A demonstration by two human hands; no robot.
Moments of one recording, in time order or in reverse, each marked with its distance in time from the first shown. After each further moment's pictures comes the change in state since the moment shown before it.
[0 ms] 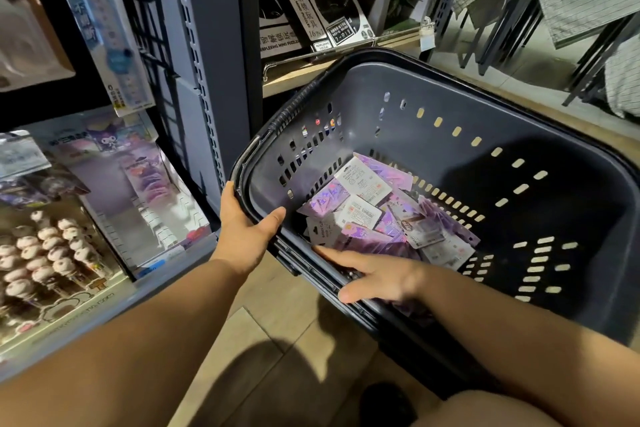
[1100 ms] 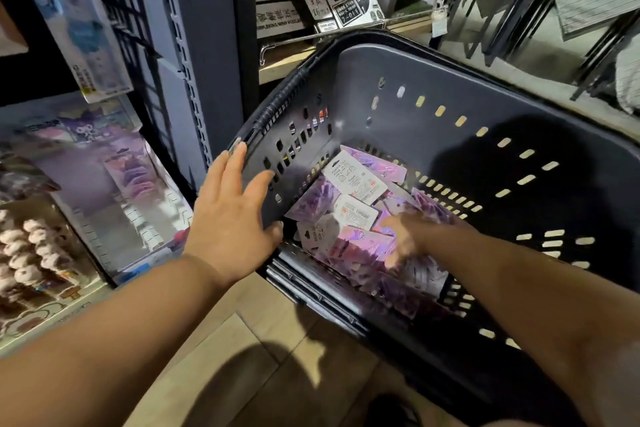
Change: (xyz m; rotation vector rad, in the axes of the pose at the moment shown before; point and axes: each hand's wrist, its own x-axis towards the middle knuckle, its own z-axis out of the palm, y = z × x) left_hand -0.001 0.047 -0.007 1.195 -0.035 0.442; right_hand 0.079 0.090 -0.090 -0.638 0.210 0.540
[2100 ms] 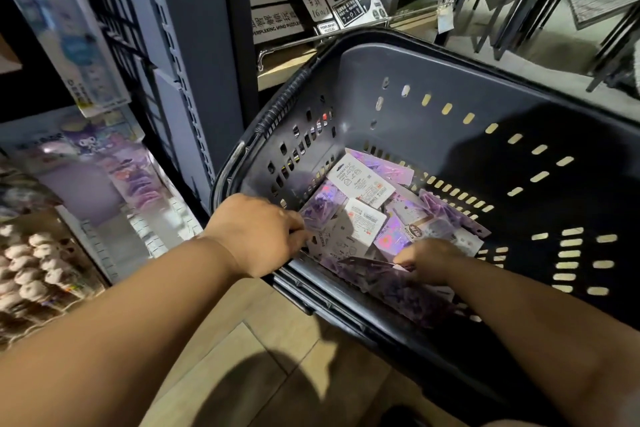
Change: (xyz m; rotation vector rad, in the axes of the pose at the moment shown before) left_hand 0.040 0.011 -0.003 0.303 -0.432 0.324; right_hand 0.008 0.030 0.041 -0.232 0.101 -0.203
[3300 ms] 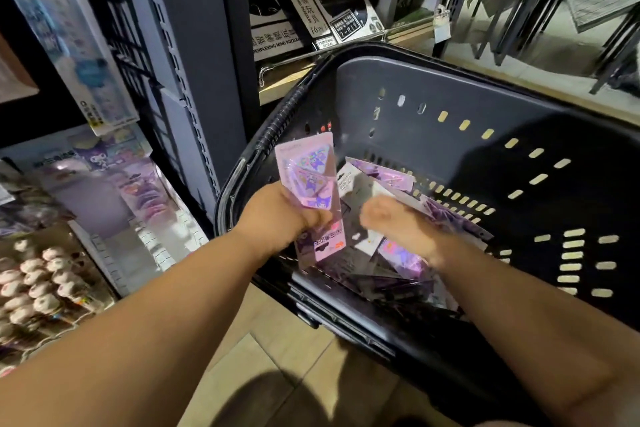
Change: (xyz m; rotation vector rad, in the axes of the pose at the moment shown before) left_hand 0.017 0.024 -0.013 -1.211 0.267 -0.405; right_hand -0.005 -0.049 -0.073 1.135 0.335 -0.106
